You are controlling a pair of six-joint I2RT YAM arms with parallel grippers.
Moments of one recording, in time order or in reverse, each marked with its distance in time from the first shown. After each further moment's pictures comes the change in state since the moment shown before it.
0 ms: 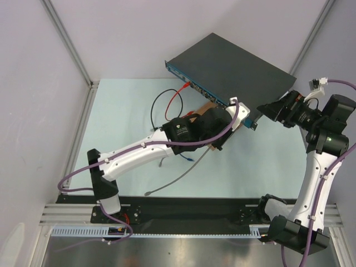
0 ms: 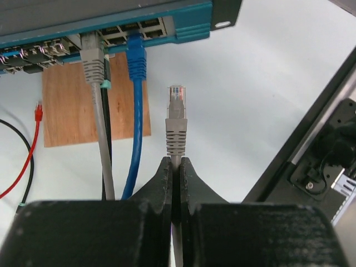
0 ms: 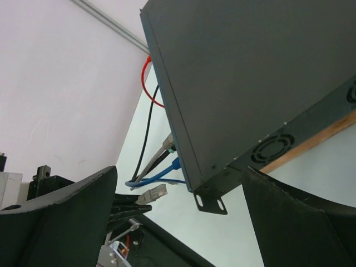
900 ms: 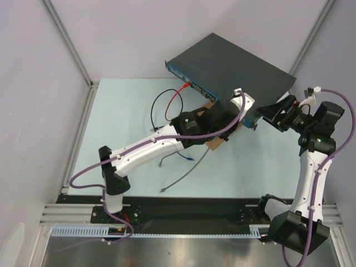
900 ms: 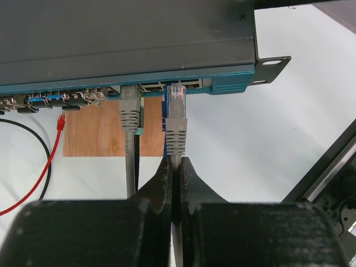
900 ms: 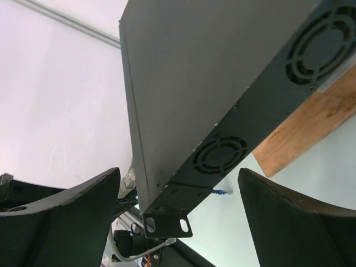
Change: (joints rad) left arm 0.034 0.139 0.175 -0.013 -0.096 -0.006; right arm 0.000 -0.003 -0.269 0.257 0.017 0.201
